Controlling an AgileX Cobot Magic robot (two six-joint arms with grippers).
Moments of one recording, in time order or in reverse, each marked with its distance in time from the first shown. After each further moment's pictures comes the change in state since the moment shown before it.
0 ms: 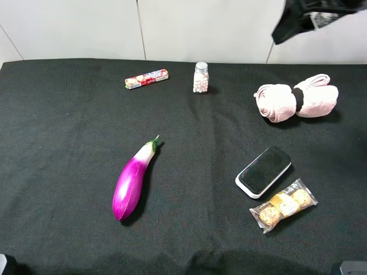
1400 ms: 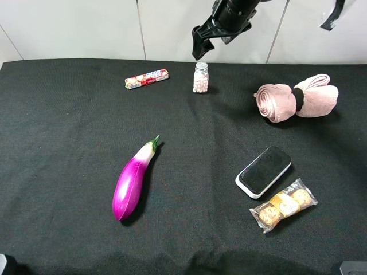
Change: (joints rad) left arm 0.000 -0.001 0.000 0.001 0.000 0.000; right arm 0.172 0.656 -0.550 0.013 -0.027 -0.022
